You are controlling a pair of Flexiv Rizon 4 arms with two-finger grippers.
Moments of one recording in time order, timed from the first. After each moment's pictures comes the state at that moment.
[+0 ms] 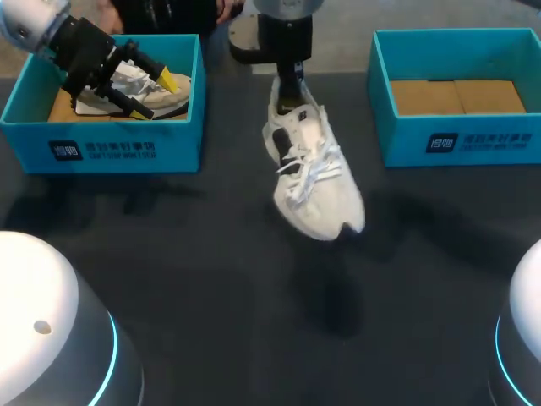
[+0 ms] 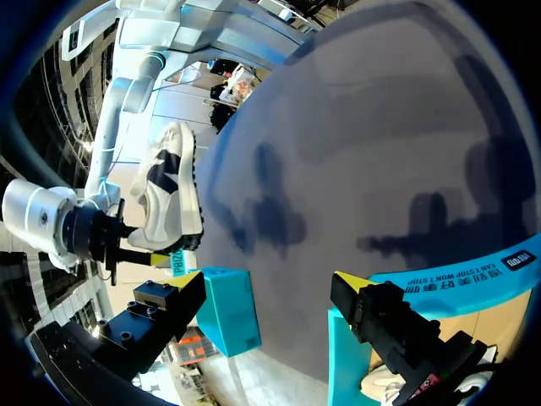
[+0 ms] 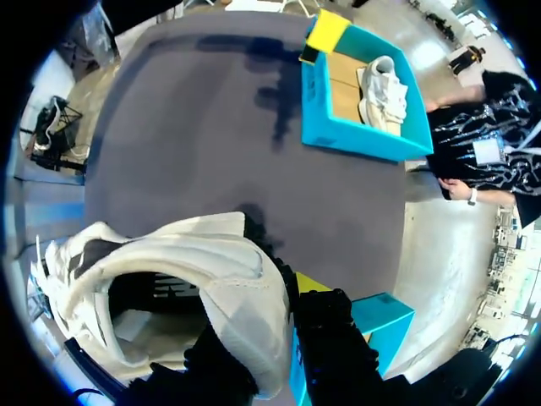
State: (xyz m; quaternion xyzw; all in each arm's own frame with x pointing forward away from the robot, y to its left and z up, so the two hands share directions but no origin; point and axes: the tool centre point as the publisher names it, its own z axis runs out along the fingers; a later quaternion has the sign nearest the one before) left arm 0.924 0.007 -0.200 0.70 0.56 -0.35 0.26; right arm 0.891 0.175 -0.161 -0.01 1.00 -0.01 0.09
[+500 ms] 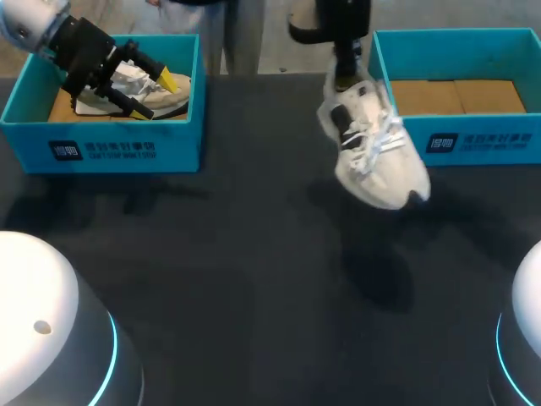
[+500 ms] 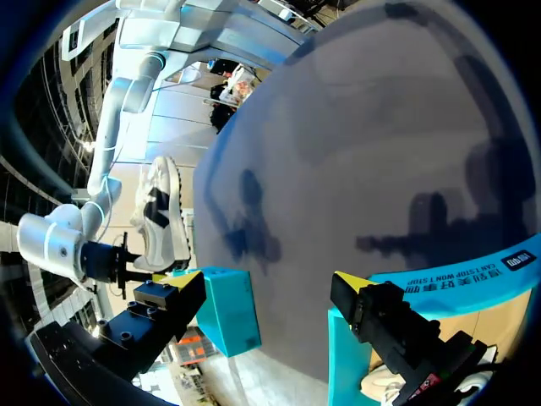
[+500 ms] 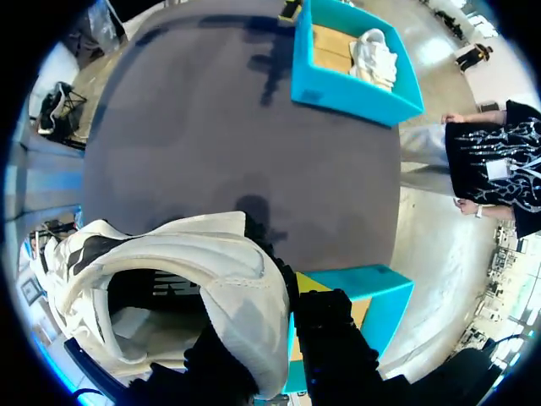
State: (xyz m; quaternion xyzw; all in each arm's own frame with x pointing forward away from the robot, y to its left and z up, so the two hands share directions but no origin) left arm 0.924 0.007 -0.200 0.70 0.56 -0.35 0.26; right arm 0.935 0.073 -0.158 -0.02 1.00 -0.04 0.09
